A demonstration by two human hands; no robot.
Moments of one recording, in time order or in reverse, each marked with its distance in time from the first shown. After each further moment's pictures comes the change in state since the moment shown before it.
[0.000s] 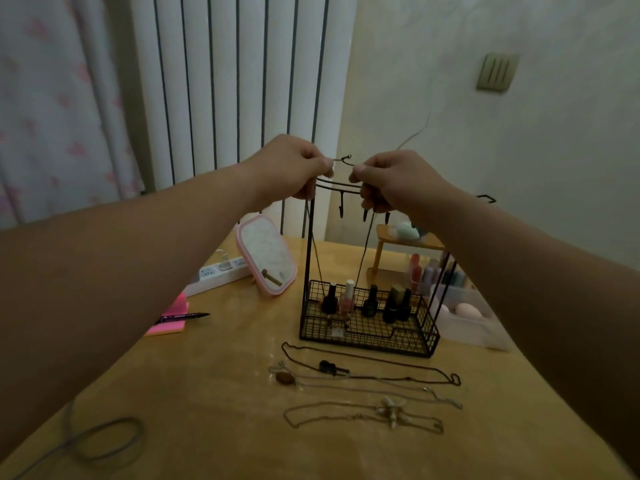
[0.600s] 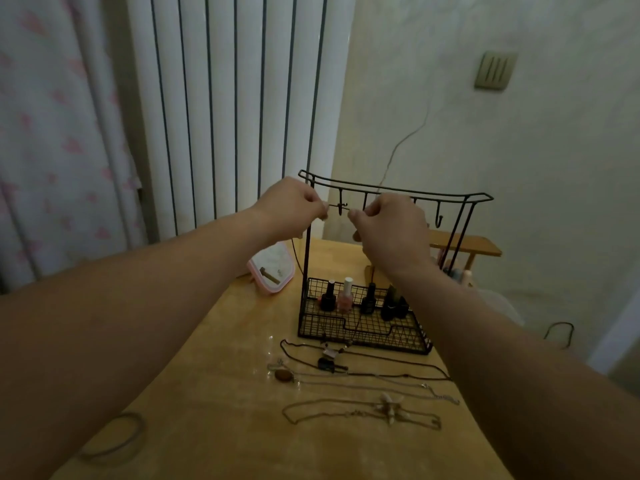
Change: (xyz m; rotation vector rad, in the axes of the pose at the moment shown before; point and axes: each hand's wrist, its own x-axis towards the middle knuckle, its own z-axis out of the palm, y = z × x) left_hand -0.013 -0.038 0.039 0.146 -0.002 -0.071; right_hand -0.035 0.045 0.056 -0.364 0.417 -0.015
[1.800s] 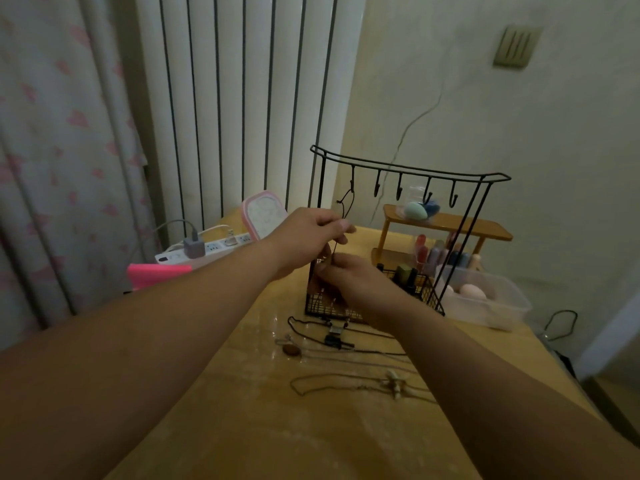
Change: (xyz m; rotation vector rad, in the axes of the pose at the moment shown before) left_hand -0.044 -0.032 0.051 -0.353 -0.135 -0.026; right_hand -0.076 0.013 0.036 0.510 -0.811 0.272
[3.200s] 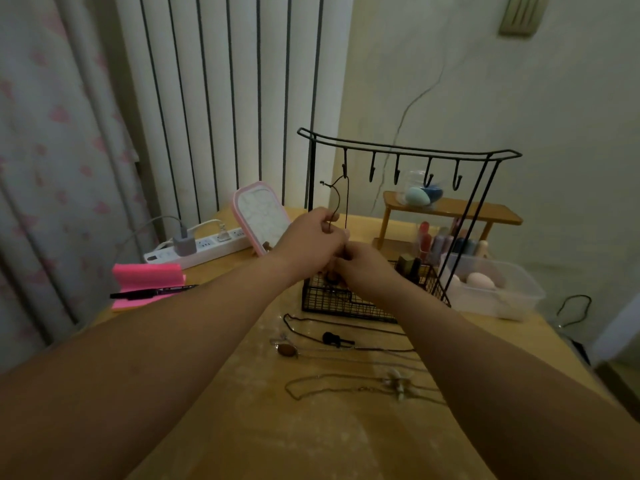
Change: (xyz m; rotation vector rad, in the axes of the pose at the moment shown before) left_hand 0.015 -0.023 0.035 0.008 0.101 -0.104; right_hand 0.053 0.044 -0.021 -0.270 0.171 -0.019
